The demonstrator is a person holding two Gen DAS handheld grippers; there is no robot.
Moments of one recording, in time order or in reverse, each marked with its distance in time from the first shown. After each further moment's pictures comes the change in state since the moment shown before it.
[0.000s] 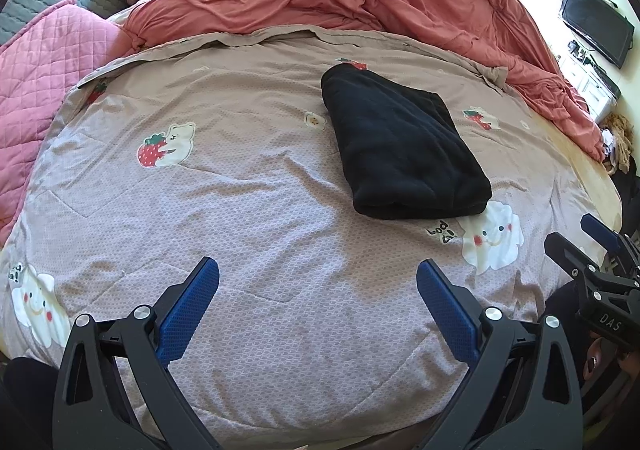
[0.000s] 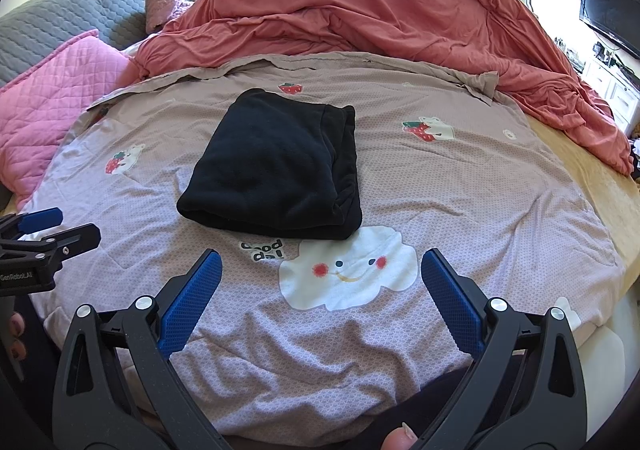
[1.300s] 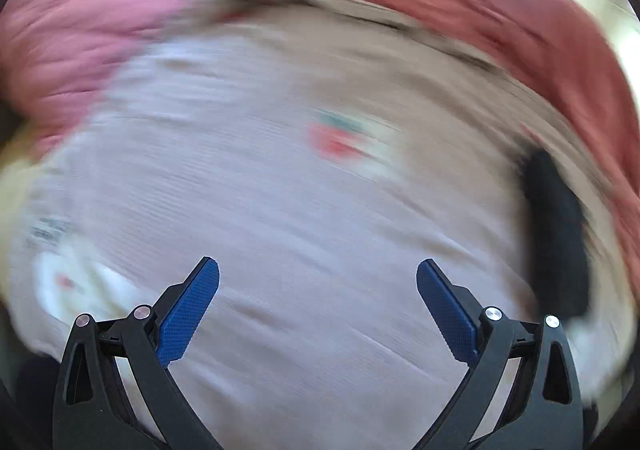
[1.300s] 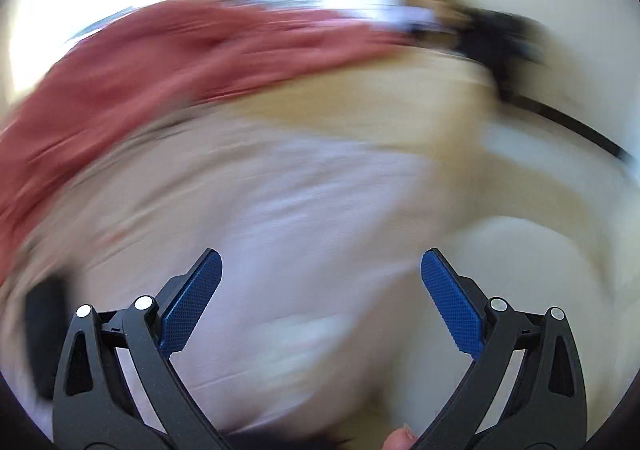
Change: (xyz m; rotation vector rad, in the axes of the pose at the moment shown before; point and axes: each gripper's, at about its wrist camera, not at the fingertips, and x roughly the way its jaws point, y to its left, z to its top) left arm 0.051 0.223 0.033 -0.462 0.073 0.281; right arm -0.046 -0.375 -0.062 0.799 -0.085 -0.688
